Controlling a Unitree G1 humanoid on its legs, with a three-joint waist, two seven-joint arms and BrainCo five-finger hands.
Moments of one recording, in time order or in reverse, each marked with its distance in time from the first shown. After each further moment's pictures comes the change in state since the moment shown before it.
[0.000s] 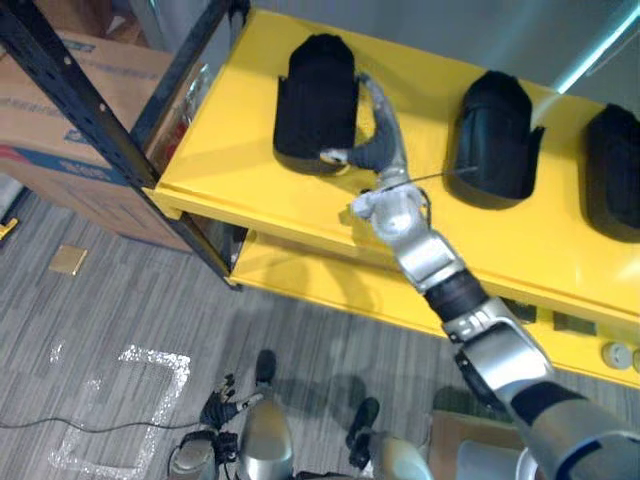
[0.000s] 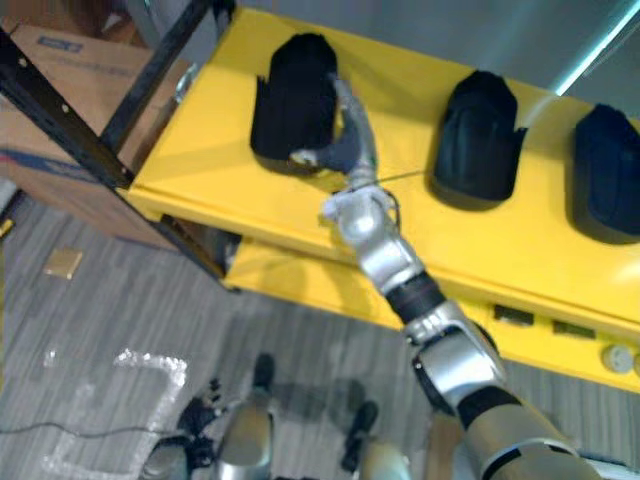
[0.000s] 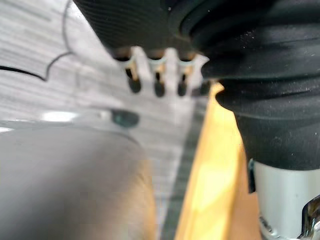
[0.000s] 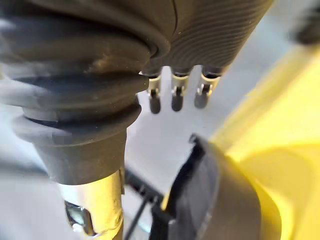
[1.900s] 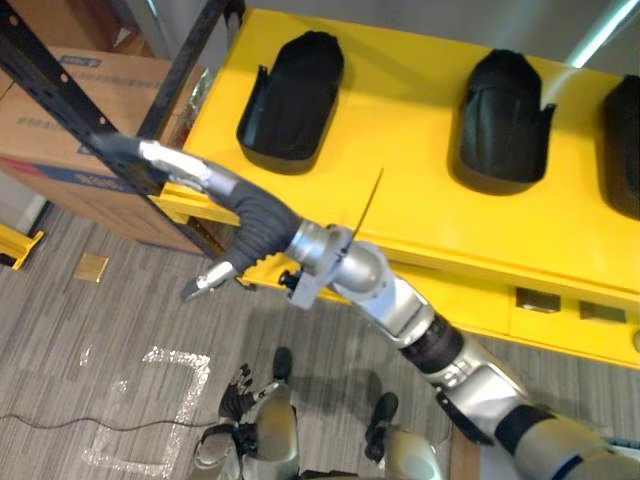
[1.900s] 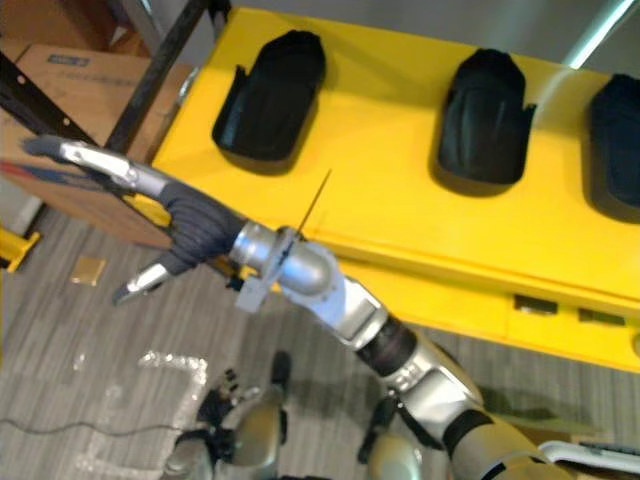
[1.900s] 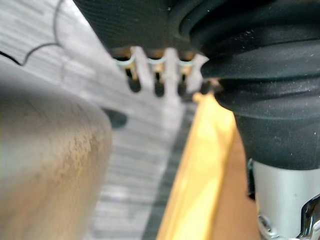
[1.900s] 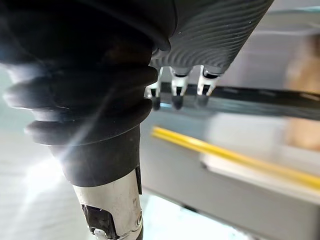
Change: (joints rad) left arm -0.019 -0.099 0.020 -0.009 -0.012 -0.044 0.025; right arm 0.100 0.125 0.290 -0.334 0.163 -0.307 0.702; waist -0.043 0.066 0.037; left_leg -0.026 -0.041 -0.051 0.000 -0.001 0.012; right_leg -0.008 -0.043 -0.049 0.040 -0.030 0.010
